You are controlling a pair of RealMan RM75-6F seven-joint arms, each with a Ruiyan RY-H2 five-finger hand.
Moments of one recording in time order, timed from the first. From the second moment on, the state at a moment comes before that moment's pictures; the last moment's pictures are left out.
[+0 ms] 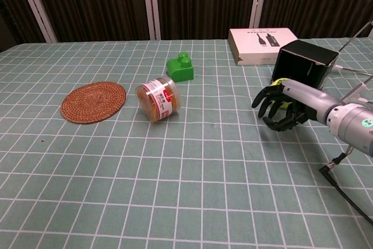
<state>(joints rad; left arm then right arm) -0.13 -1.17 -0.03 -1.58 1.47 1.41 0.15 0.58 -1.74 0.25 -1.19 -1.26 0.90 0.15</state>
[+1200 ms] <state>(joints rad) -0.15 -1.19 -0.04 -1.57 1.42 1.38 0.19 0.68 -1.75 0.26 -0.95 -1.29 0.80 0.42</state>
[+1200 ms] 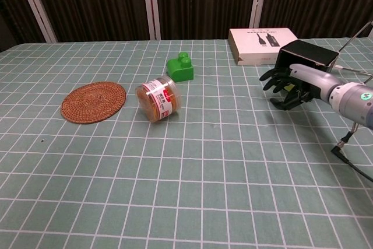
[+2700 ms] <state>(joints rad) -0.12 -1.13 0.03 -1.61 1.55 1.43 0.11 0.46 -1.42 0.08 -1.54 -1.39 1.12 0.15</state>
